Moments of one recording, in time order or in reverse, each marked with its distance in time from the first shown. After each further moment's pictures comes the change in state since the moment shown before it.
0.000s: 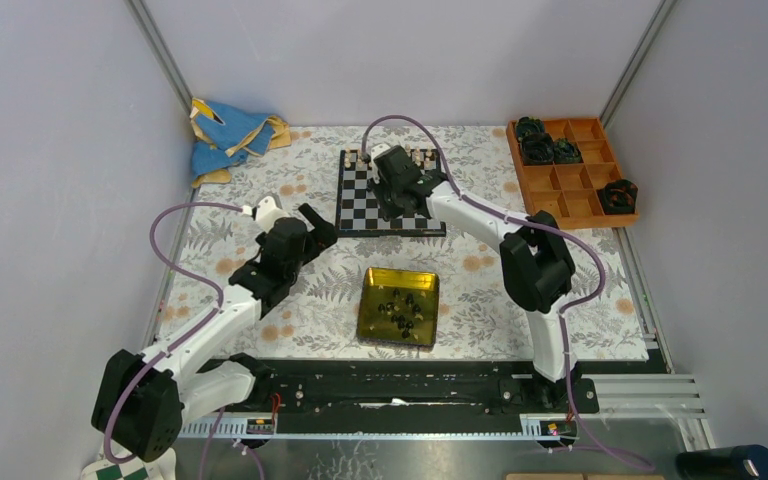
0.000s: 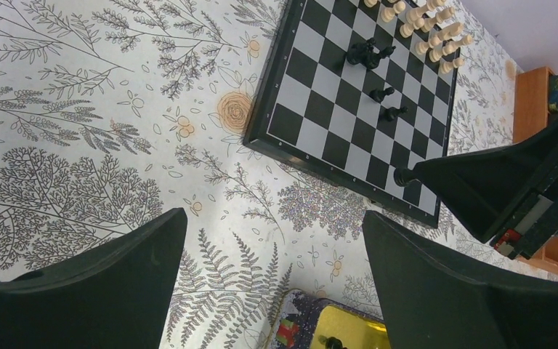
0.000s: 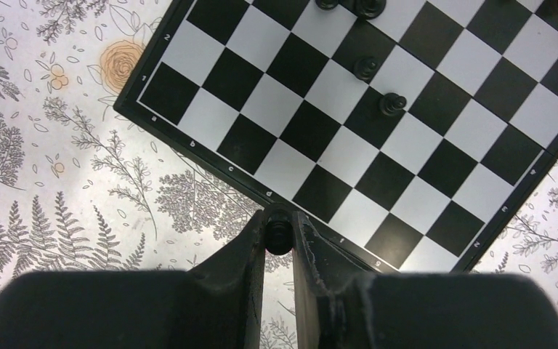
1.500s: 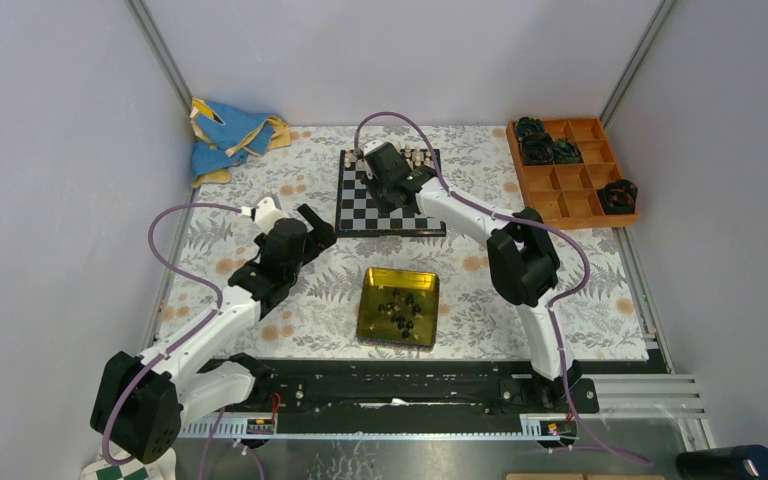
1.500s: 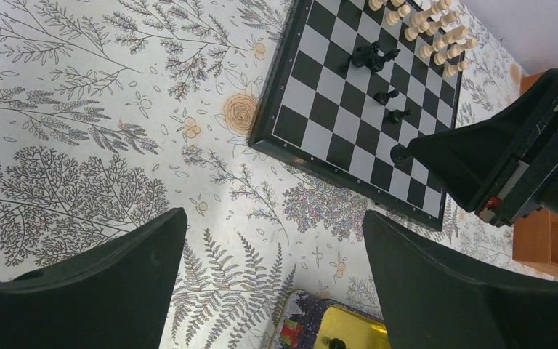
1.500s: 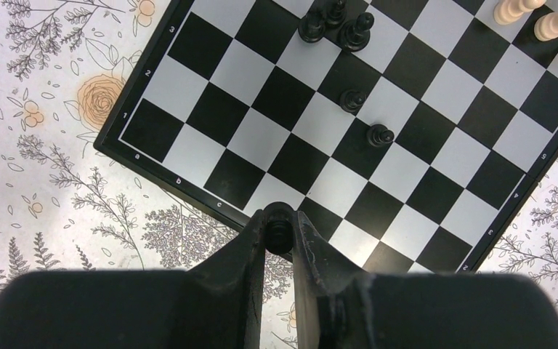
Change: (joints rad) left arm -0.006 -0.011 0.000 -0.015 -0.021 0.000; right arm 0.017 0.107 0.137 -0.035 0.069 -0.008
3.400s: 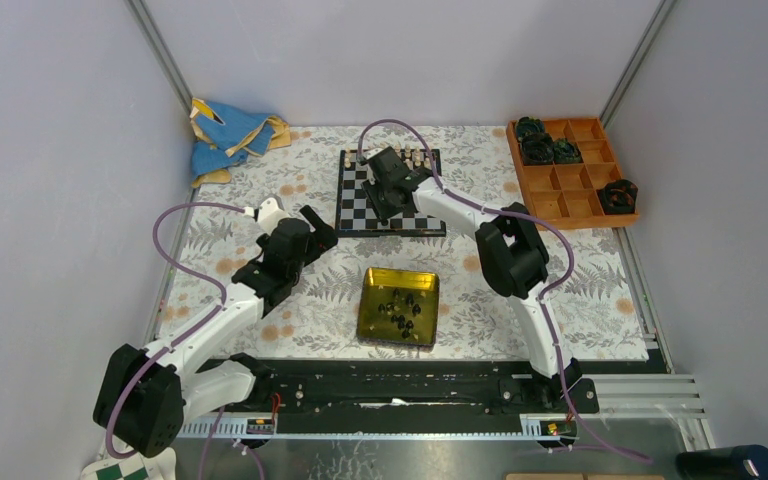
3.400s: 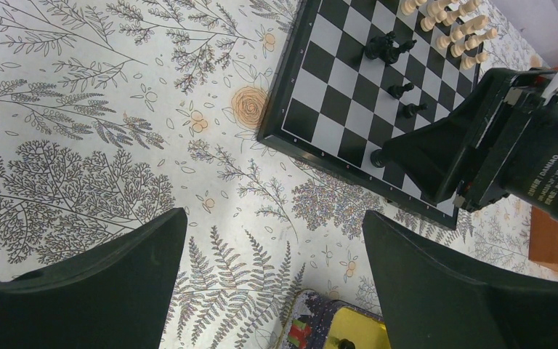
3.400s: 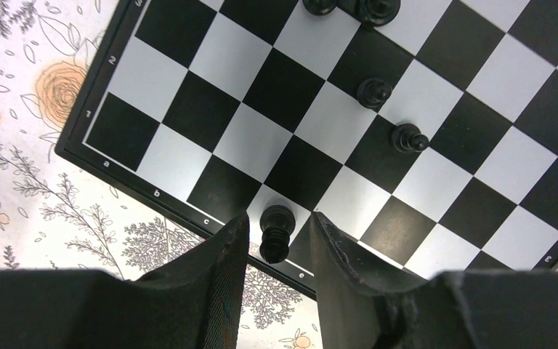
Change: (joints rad) left arm 0.000 0.034 0.000 0.001 0.000 0.000; right arm -0.036 0.100 0.032 -0.011 -0.079 0.029
